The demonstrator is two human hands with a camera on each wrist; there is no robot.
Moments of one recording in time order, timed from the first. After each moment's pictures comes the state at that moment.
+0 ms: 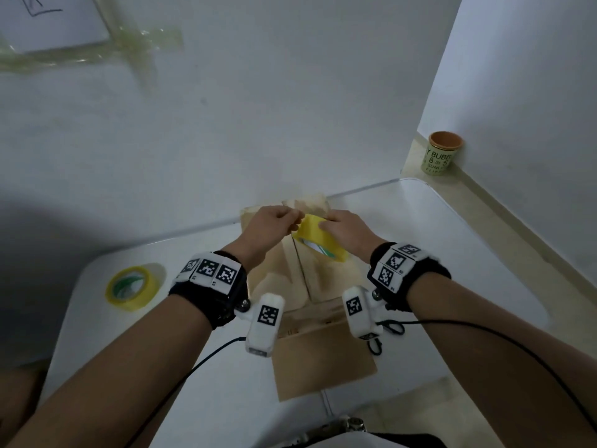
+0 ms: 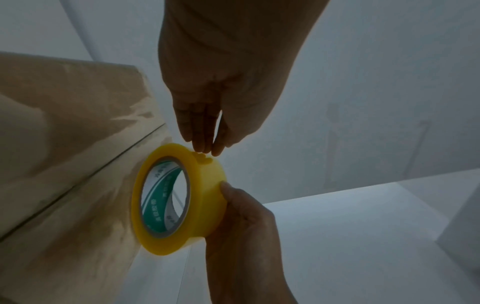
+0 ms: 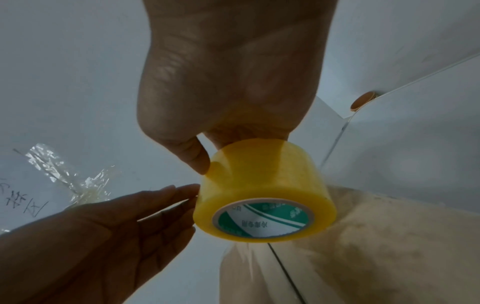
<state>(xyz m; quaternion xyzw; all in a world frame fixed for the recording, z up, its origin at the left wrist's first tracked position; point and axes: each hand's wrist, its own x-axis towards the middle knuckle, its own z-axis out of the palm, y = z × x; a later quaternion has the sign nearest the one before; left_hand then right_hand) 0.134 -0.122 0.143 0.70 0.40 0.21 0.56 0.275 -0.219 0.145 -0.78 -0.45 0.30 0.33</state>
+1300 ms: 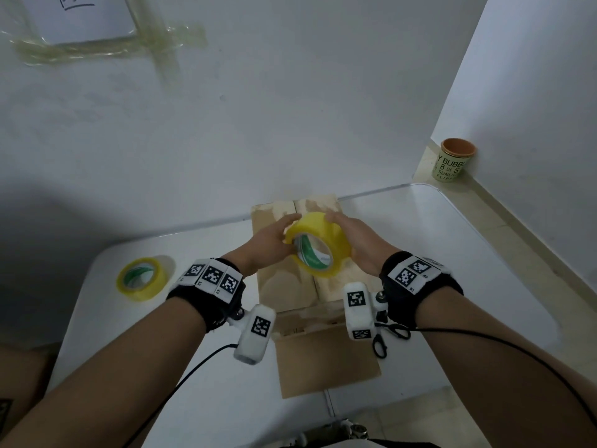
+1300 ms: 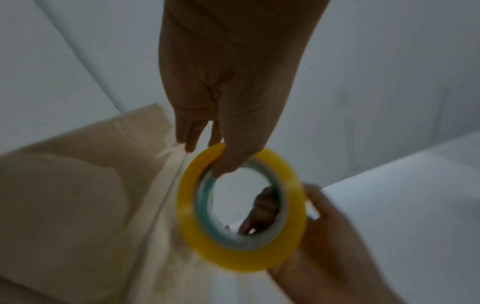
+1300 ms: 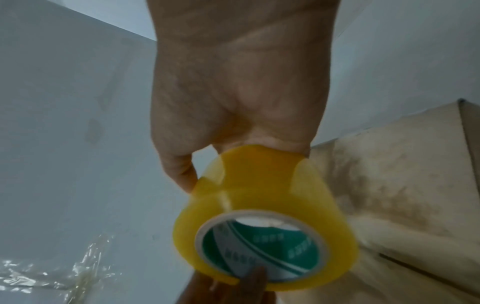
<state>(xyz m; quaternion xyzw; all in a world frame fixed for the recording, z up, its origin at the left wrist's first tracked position) 0.096 -0.123 0.133 0.80 0.36 0.08 0.47 0.260 -0.221 0.139 -0.65 -0.26 0.52 0.49</state>
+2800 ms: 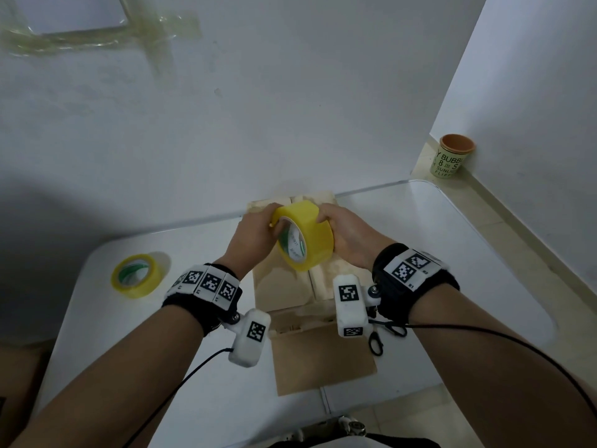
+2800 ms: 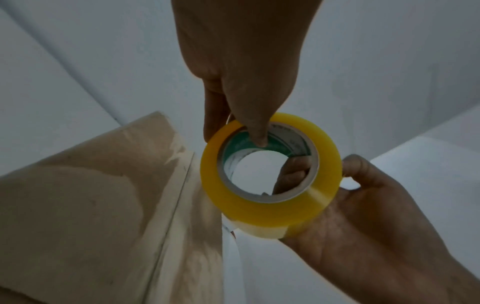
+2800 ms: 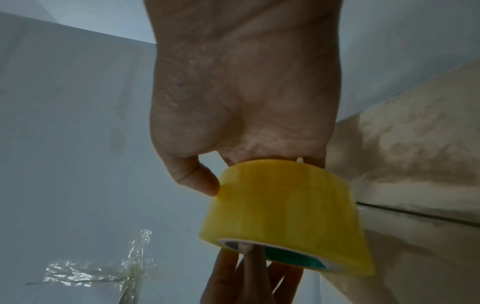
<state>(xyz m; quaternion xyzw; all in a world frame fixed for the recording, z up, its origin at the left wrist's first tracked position) 0.093 -0.110 0.121 0.87 0.35 0.24 0.24 0.247 -0.214 0.160 -0.57 -0.28 0.60 0.49</state>
